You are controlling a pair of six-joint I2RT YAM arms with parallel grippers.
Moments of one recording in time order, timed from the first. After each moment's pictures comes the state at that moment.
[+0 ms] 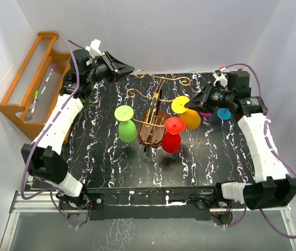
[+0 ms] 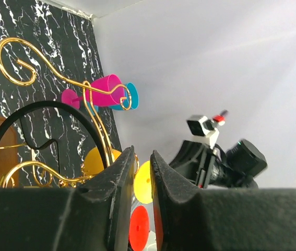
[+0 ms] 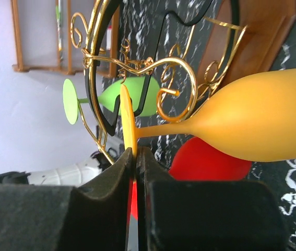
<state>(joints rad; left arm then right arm) -0.26 1.55 1.59 -0.21 0.60 -1.06 0.08 1.29 1.40 -0.79 -0.74 0.67</state>
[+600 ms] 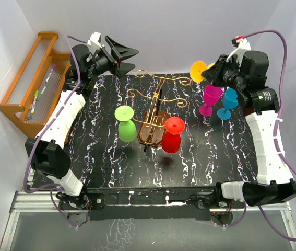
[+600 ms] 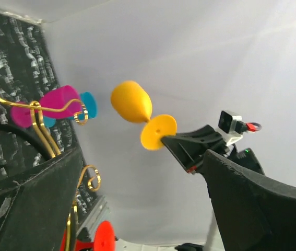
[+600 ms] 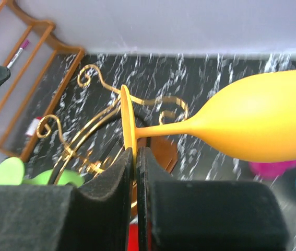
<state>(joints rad) -0.26 1.63 1.65 -0.05 0.67 -1.23 0.09 1.27 1.67 -0.71 -0.33 0.35</state>
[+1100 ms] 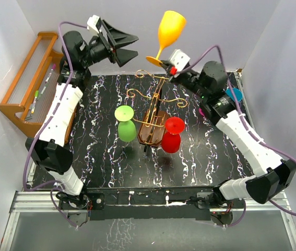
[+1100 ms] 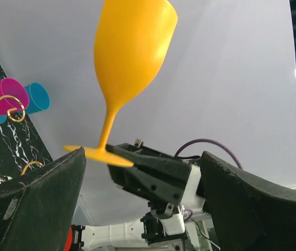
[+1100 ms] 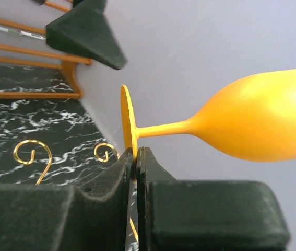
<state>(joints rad) -0.26 1.67 1.82 0.05 0.79 -1.41 0.47 1.34 1.47 0.02 -0.37 -0.47</state>
